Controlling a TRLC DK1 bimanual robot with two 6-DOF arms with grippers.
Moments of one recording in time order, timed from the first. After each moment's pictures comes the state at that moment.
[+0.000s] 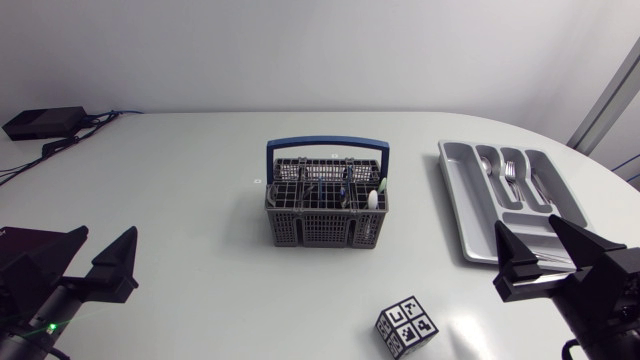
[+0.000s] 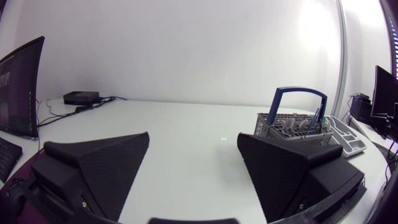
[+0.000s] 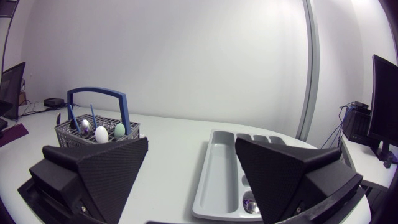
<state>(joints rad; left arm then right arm) -0.03 0.06 0.07 -0.16 0.02 -0.05 0.06 0.06 0.03 -0.01 0.00 -0.05</state>
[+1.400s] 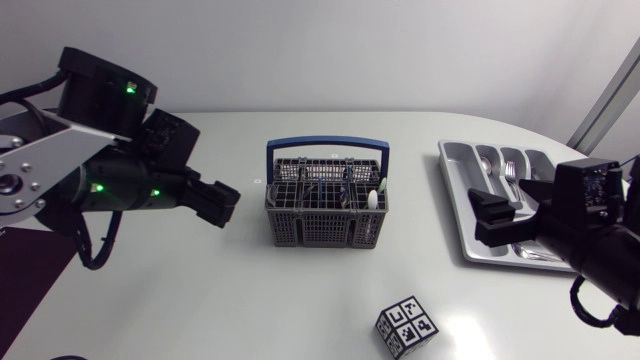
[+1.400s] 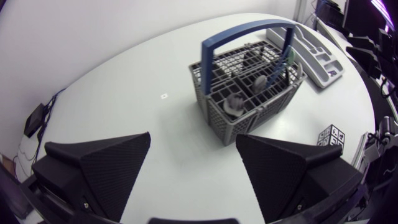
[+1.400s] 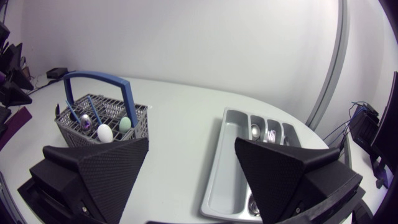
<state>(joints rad) -0.48 1.22 0.90 -0.47 -0.07 0.10 0.23 0.70 0.43 -0.10 0.12 -0.05</state>
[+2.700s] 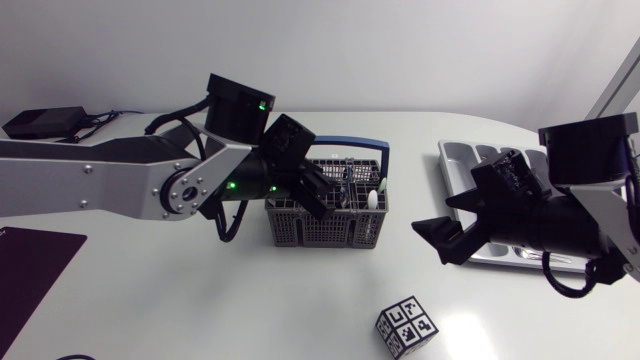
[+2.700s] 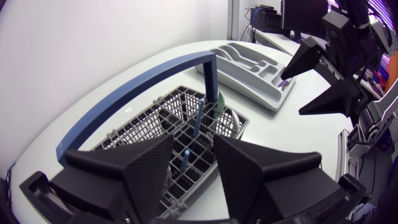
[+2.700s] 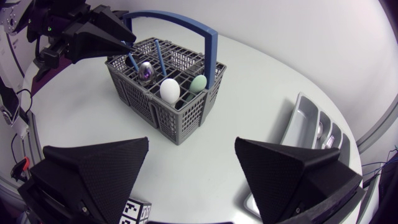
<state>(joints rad) -0.66 1.62 1.00 0.05 0.16 0.18 0.28 1.03 0.62 -0.32 -0.20 -0.24</state>
